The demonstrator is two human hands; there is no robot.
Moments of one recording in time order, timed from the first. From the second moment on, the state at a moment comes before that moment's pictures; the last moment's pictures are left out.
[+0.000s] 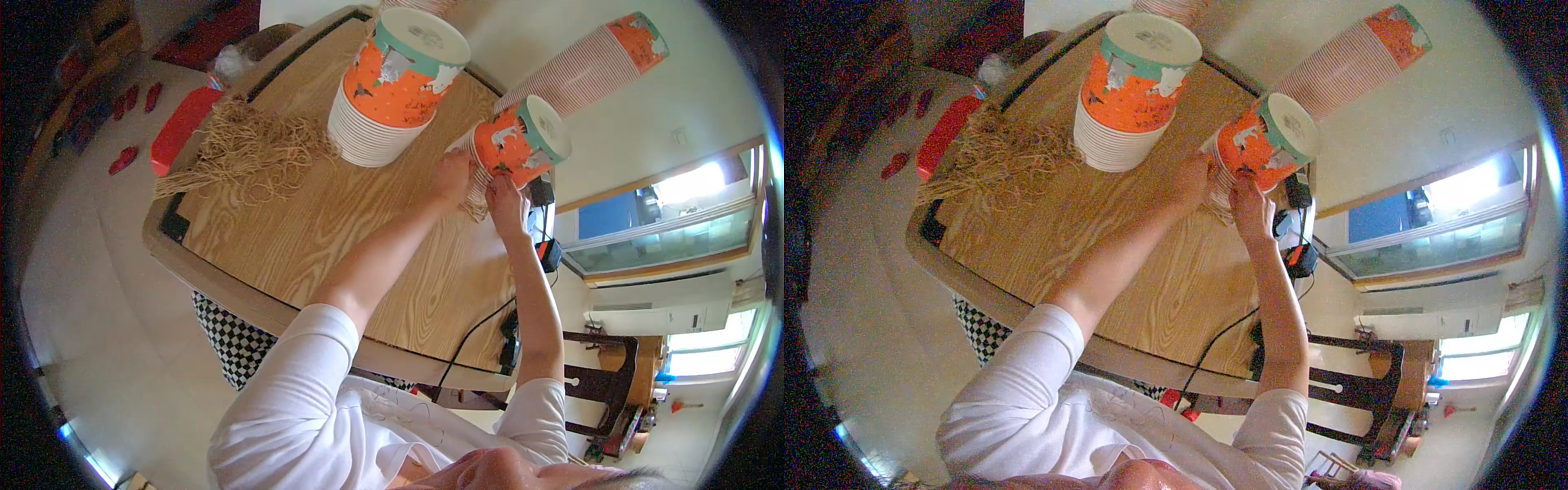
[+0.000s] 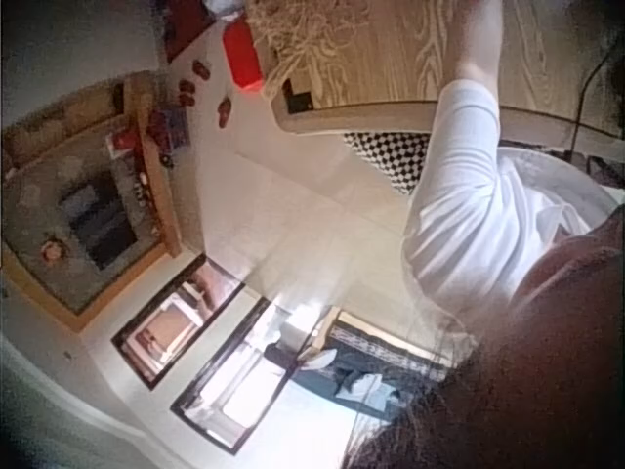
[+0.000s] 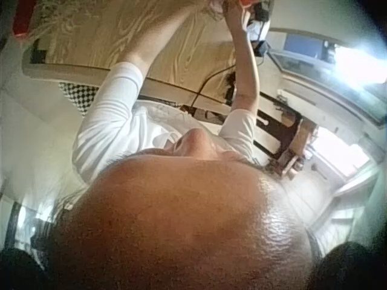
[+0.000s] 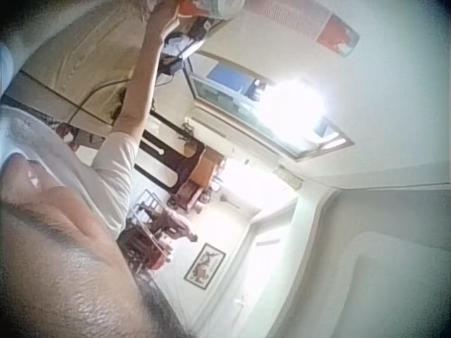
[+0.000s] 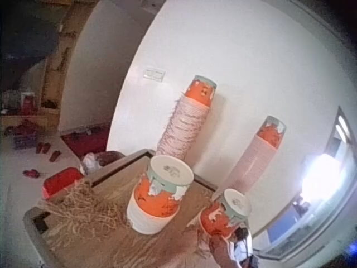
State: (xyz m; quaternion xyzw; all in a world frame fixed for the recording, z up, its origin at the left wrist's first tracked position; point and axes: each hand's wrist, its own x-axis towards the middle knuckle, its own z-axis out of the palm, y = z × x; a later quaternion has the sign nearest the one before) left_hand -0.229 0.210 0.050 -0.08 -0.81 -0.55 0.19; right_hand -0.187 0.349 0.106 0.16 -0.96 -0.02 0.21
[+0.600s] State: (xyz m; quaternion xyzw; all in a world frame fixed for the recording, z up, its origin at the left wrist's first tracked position) left_hand -0.114 0.157 -0.012 -0.22 -0.81 -0.52 0.16; right_hand -0.169 0.343 0.112 0.11 -0.96 0.03 0.24
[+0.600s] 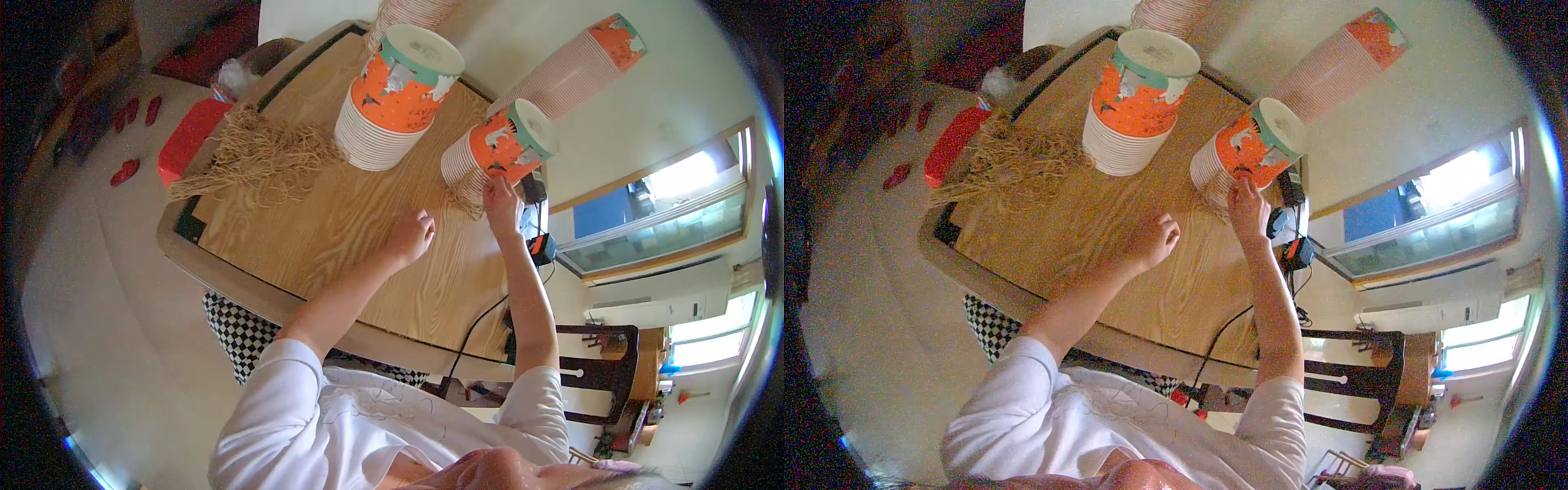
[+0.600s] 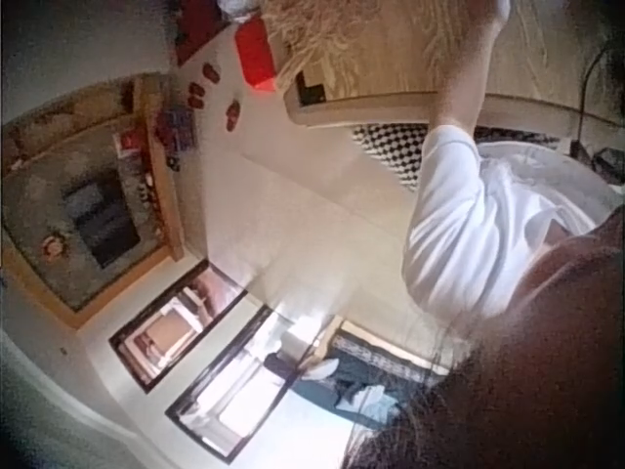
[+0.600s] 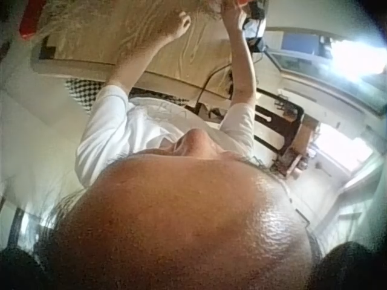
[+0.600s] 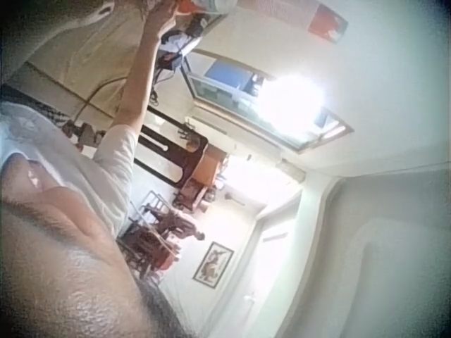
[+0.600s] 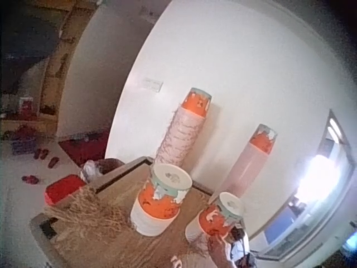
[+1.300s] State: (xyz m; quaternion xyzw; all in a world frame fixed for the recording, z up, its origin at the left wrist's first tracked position) left_hand -0.224 0.192 0.048 -0.24 -0.82 -0.46 0.24; right_hand -0.204 0.370 0.223 0.21 -0.91 0.15 0.34
